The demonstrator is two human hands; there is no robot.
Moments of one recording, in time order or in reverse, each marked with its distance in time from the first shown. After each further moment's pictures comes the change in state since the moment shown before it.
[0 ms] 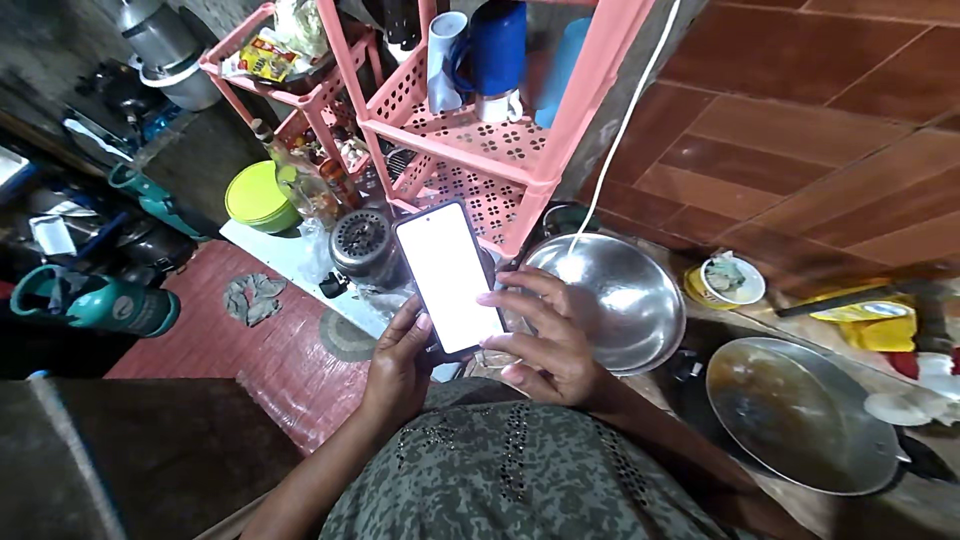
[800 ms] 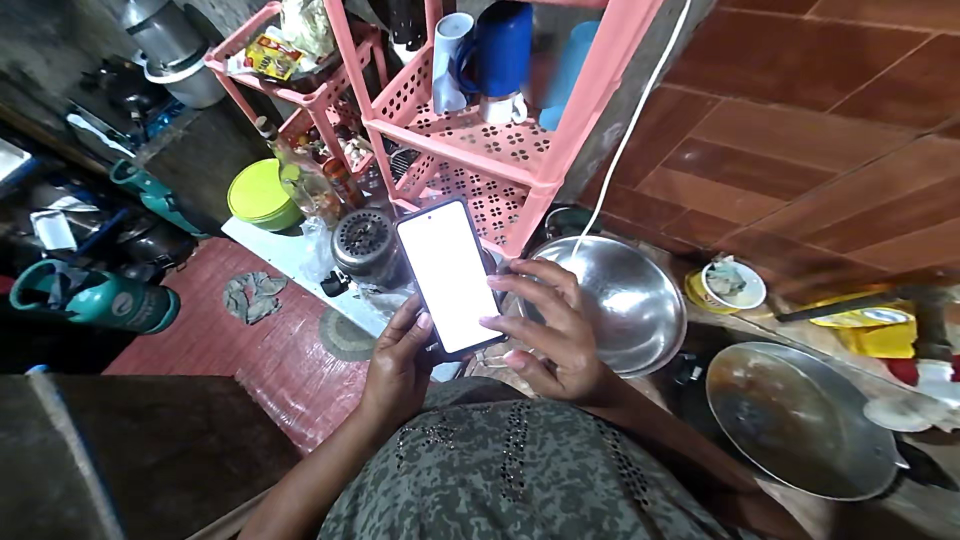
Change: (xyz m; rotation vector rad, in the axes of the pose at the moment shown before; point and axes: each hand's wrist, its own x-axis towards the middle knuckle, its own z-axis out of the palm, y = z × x) left_hand -0.002 0.003 -0.001 -0.020 -0.002 0.015; right_hand 0.007 -0.001 -0.002 -0.063 0.005 0.063
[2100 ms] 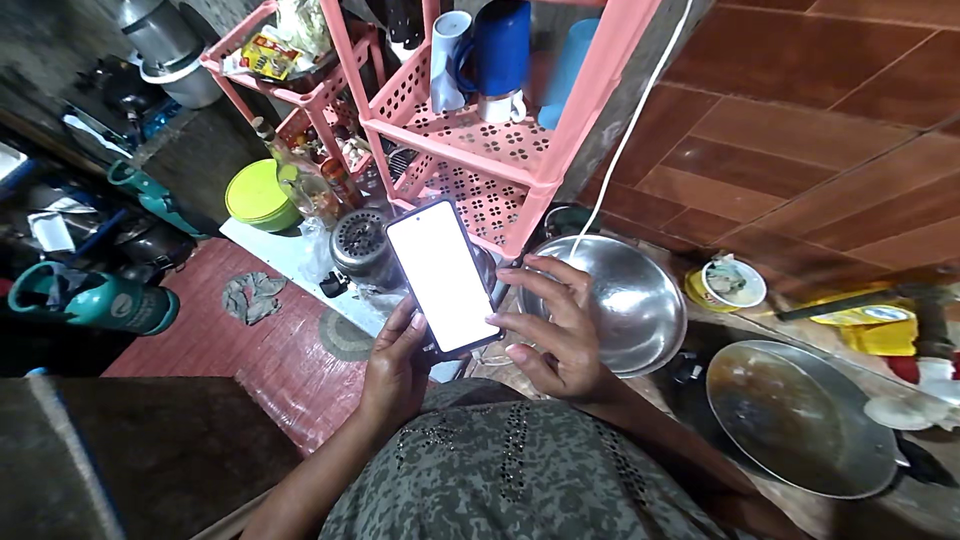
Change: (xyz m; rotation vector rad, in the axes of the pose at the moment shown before) left_hand 0.002 -0.001 -0.002 -0.023 0.017 0.016; right_hand -0.003 0.005 0.003 -0.012 0.082 0.032
